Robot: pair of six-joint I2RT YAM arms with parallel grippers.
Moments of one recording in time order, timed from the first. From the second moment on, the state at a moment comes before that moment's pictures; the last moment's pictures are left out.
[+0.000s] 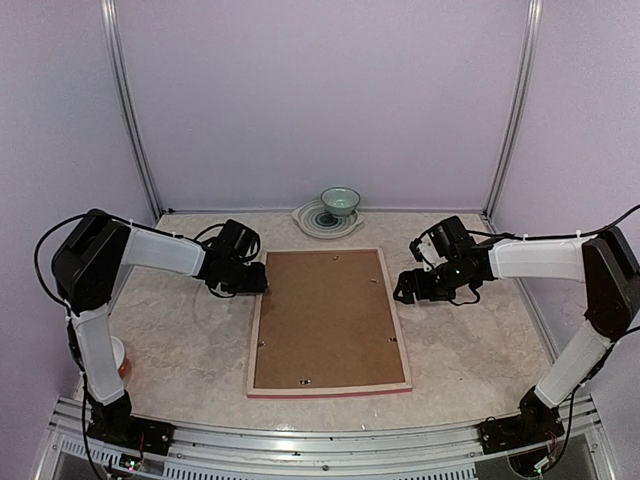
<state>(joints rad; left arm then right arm) -0.54 1.94 1.14 -0.13 -0.11 -0.44 0.49 1.61 0.96 -0.32 -0.14 0.31</state>
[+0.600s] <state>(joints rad) -0.55 1.97 1.18 -0.16 -0.14 -0.42 0.49 1.61 0.96 -0.32 -0.14 0.31</state>
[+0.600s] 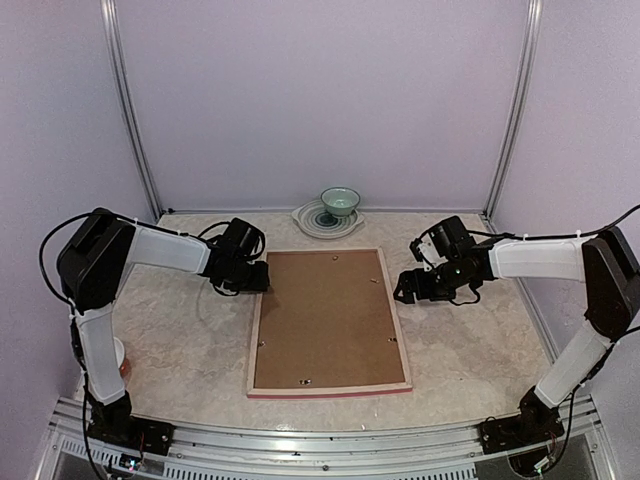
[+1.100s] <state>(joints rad) -0.56 1.97 1.18 -0.16 -0.15 -0.42 0.48 1.61 0.96 -0.32 -0.14 0.31</state>
